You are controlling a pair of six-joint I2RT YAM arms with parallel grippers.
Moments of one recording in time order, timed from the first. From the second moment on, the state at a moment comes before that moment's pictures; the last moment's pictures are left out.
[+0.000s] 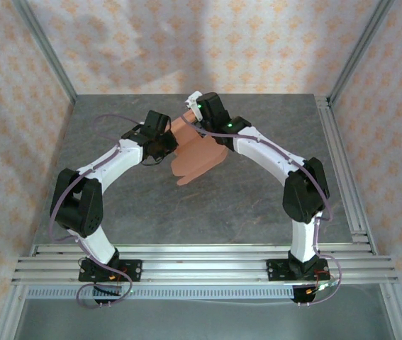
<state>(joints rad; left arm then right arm) -0.33 1.69 1.27 -0.50 0.02 -0.91 0.66 1.91 1.72 -0.41 0.27 -0.25</state>
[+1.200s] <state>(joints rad) -0.29 1.68 1.16 -0.27 0.23 -0.73 0.27 1.59 1.41 -0.29 -0.35 0.24</state>
